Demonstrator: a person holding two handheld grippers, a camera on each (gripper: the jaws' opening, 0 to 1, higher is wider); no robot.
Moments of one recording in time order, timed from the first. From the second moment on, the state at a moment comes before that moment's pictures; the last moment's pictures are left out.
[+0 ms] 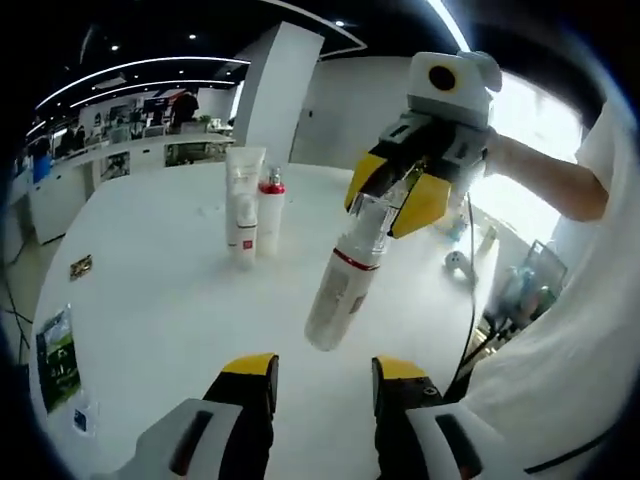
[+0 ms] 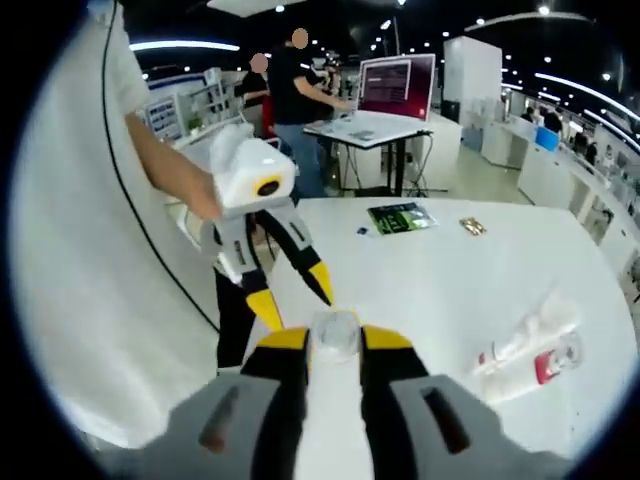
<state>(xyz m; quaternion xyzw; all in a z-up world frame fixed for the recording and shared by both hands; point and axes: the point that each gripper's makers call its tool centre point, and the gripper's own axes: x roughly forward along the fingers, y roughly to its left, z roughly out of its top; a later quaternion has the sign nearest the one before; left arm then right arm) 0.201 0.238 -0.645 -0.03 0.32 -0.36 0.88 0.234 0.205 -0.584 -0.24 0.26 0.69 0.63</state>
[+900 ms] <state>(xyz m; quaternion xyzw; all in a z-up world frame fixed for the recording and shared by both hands) 0.213 0.271 -0.644 -0.01 0.32 -0.29 0.90 0.342 0.168 -0.620 -0.31 0.27 0.59 0.70</state>
